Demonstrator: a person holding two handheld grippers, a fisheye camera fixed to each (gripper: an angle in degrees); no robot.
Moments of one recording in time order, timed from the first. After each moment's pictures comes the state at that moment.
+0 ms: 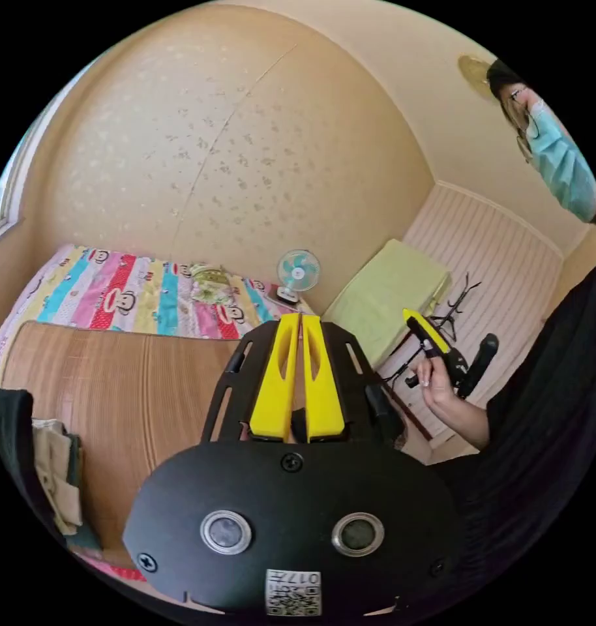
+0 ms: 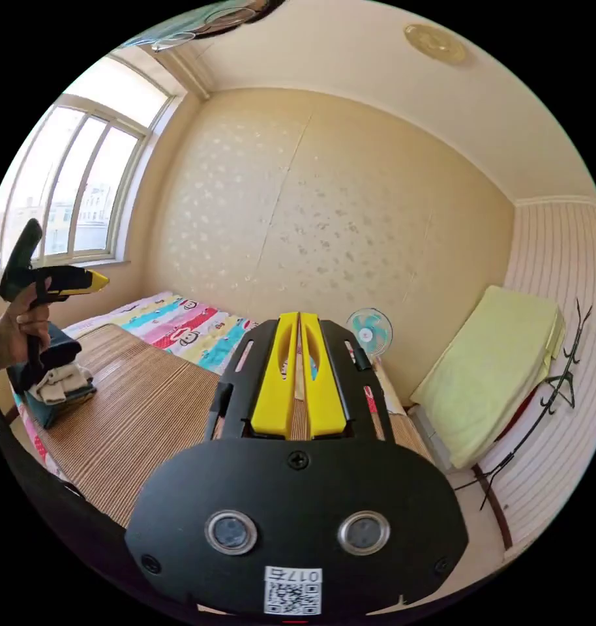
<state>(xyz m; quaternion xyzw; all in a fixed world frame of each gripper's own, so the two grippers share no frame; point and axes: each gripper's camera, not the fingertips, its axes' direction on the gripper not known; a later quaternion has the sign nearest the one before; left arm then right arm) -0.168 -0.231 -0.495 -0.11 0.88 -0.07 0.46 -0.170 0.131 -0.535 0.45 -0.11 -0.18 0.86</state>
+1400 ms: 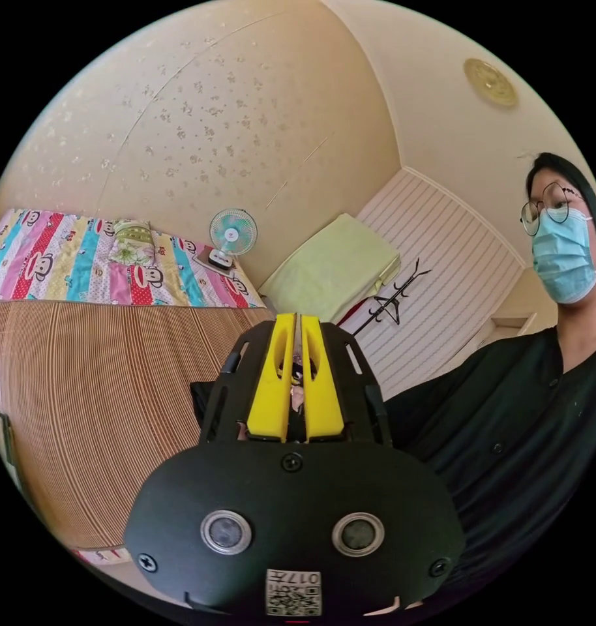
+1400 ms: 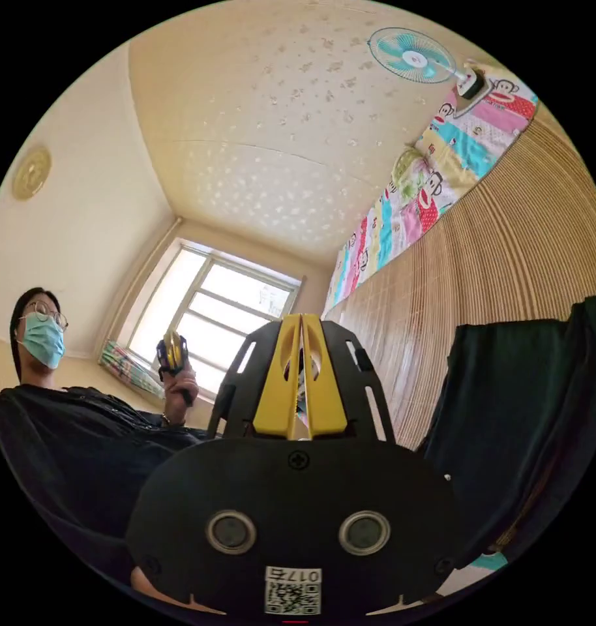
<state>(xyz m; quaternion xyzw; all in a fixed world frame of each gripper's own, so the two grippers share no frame) -0.125 0.020 -0.568 -0.18 0.88 -0.03 0.43 0.002 -0.050 -0.276 0.01 -0.66 -0.10 0.75</state>
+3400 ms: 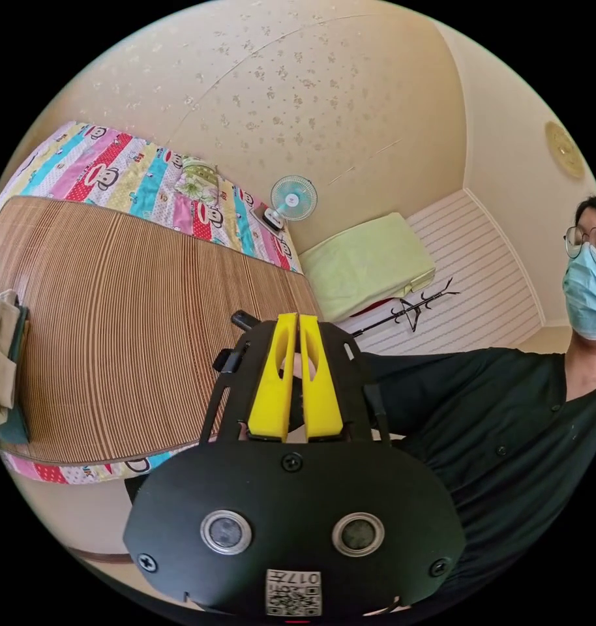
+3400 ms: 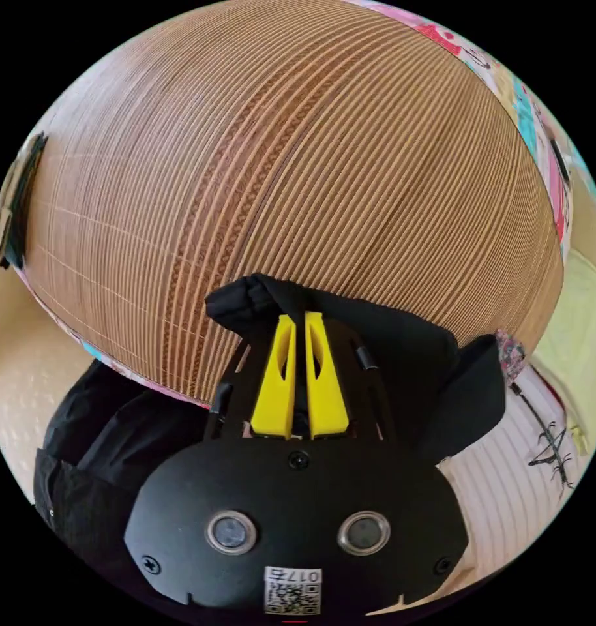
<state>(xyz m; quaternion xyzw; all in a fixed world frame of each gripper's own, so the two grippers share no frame) -0.136 -0.022 -0.472 -0.32 0.83 -0.04 0.46 -0.291 -0.052 -0.171 -0.29 -0.07 -0.32 0.90</state>
